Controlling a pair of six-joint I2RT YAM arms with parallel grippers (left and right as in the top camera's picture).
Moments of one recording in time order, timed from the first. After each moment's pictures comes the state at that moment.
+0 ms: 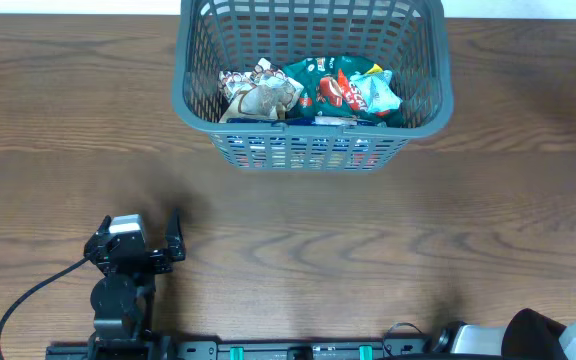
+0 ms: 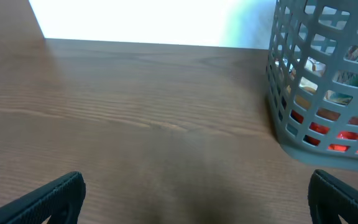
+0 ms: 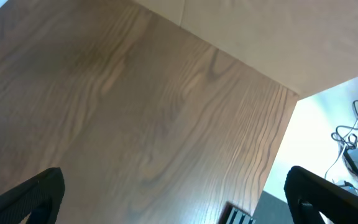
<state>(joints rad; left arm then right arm) -0.04 0.01 0.11 -0.35 -0.14 -0.04 -0.44 1.54 2.20 -1.67 0.47 0.47</state>
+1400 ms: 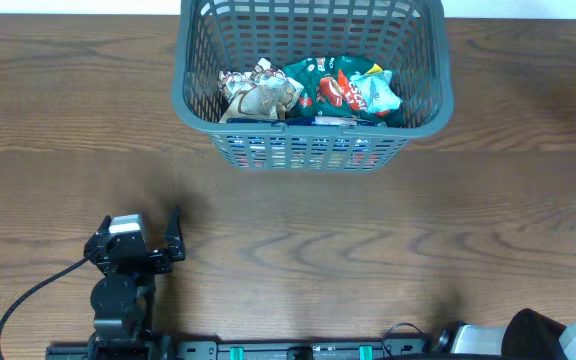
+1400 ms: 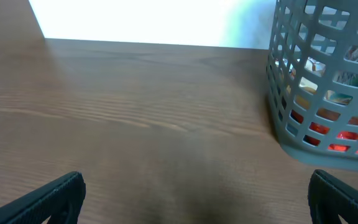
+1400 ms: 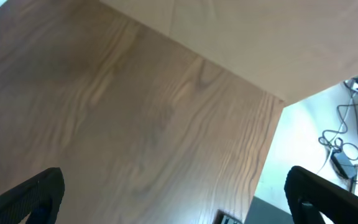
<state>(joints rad) -0.04 0.01 0.11 -0.35 -0.14 -0.04 -0.44 1.54 2.20 -1.65 0.51 0.46</state>
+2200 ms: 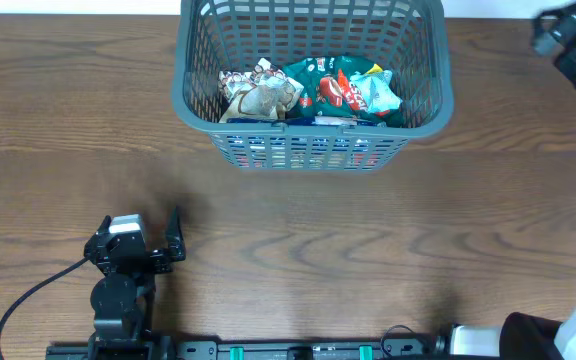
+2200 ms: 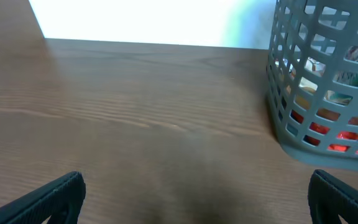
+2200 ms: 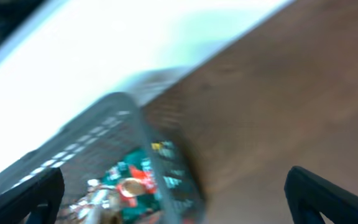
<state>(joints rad) -0.04 0.01 0.11 -0.35 -0.15 -0.04 -0.19 1.55 2.20 -1.26 -0.09 0.53</state>
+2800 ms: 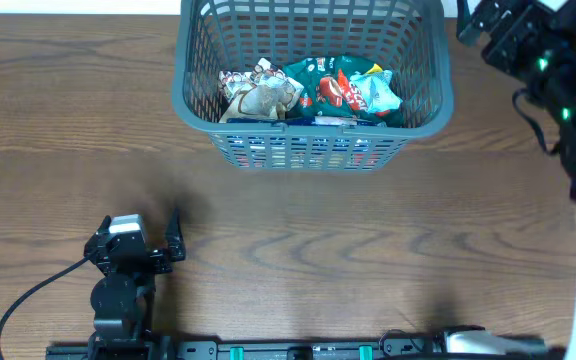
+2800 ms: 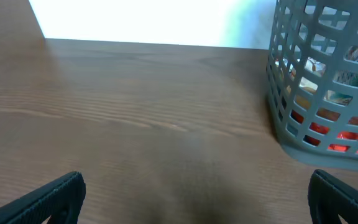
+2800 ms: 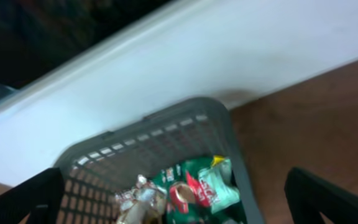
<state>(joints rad) -0.04 0.01 0.11 -0.35 -0.15 -0.04 0.10 1.41 2.03 -1.01 0.02 0.54</state>
